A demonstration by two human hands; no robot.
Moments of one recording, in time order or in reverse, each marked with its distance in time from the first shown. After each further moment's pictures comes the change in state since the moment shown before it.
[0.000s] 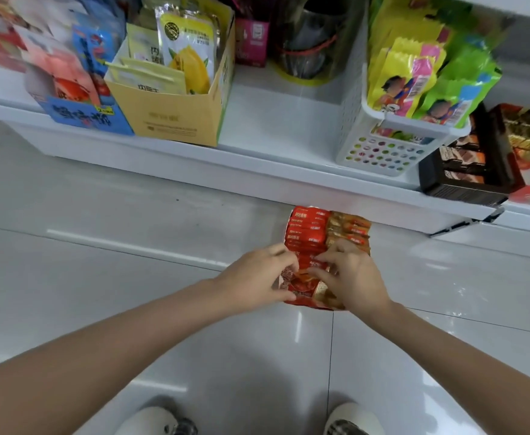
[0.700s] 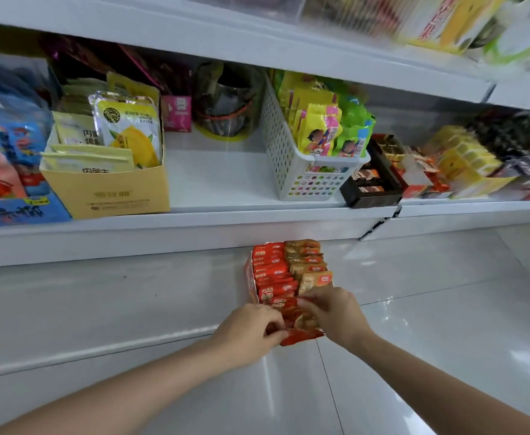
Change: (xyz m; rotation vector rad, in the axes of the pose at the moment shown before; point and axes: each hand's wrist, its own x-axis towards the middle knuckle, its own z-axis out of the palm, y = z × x) left_hand 0.011 -0.026 0.019 -0.011 -0.098 0.206; right_hand -0.034 -0.029 0.009 0.245 0.078 0.539
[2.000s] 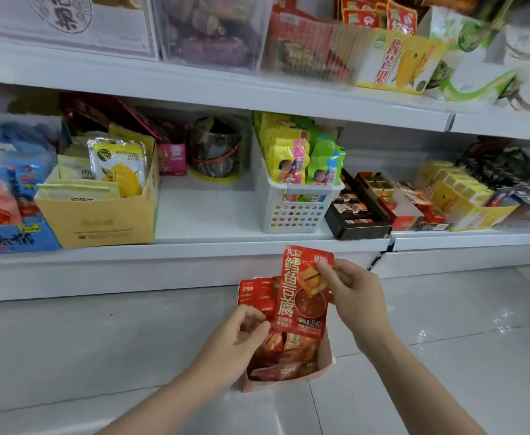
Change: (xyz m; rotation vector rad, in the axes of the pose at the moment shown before) left_hand 0.010 0.018 0.004 -0.686 0.320 -0.232; right_hand 0.020 -0.017 -0.060 0.626 0.337 -0.157
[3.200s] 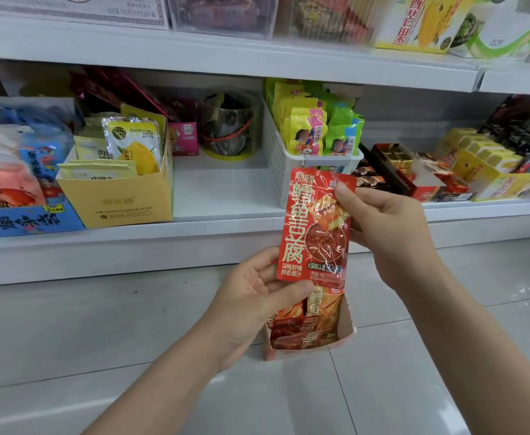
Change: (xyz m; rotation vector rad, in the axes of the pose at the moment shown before) left_hand -0.039 0.081 -0.013 -0.460 -0.160 0.090; right_hand -0.009 -0.090 0.004 0.300 -0.046 0.044
